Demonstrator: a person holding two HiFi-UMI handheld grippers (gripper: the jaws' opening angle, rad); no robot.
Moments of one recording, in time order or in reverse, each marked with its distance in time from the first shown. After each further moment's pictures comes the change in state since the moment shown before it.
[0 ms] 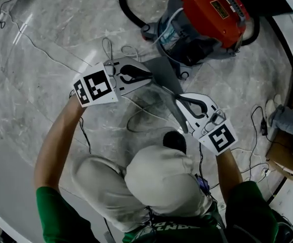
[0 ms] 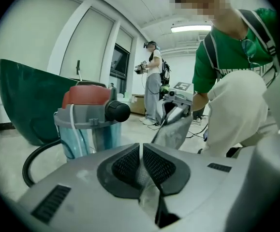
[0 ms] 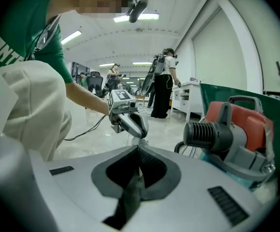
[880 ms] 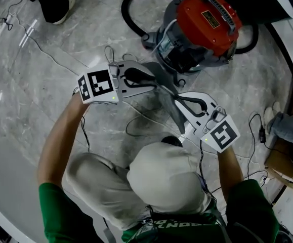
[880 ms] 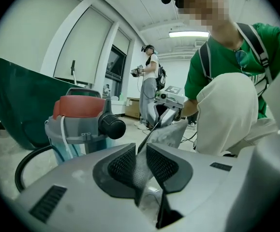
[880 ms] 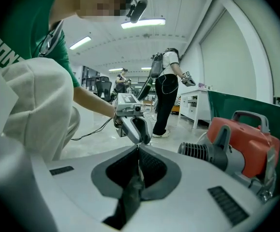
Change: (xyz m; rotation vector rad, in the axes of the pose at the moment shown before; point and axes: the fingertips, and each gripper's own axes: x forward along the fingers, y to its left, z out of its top) left arm 0.005 -0.004 0.041 -0.010 -0.034 -0.074; right arm -0.015 -0.017 0.035 -0.056 -0.062 0.093
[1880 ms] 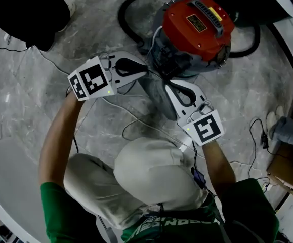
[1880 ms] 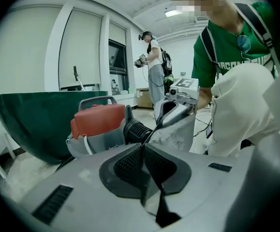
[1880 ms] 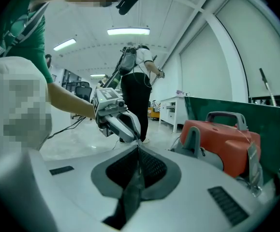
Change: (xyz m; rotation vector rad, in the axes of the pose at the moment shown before) left arm 0.004 0.058 0.031 0.147 0.165 0.180; right arm 0.004 -0.065 0.006 0.049 -0.097 -0.223
